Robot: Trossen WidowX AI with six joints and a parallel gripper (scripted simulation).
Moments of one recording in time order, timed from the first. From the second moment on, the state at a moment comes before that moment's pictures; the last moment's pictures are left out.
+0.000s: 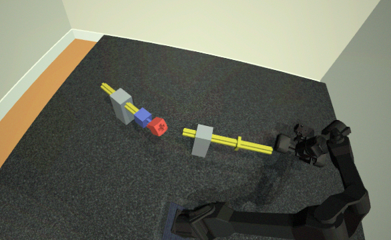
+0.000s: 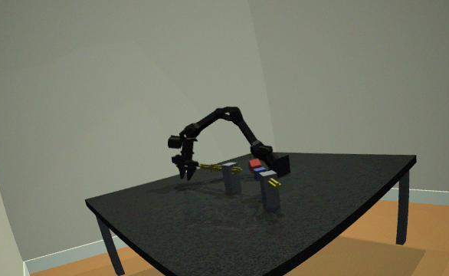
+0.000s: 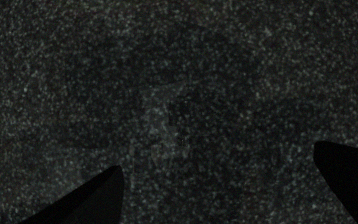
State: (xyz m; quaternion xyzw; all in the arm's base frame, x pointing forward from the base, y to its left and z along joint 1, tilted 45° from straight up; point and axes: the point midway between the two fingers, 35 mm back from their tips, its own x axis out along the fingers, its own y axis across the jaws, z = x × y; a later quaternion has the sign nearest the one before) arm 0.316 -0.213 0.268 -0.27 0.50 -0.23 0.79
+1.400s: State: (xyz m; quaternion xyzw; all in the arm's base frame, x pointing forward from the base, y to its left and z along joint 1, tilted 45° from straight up) arm 0.203 0.214 0.085 -0.28 0.54 -0.24 0.76
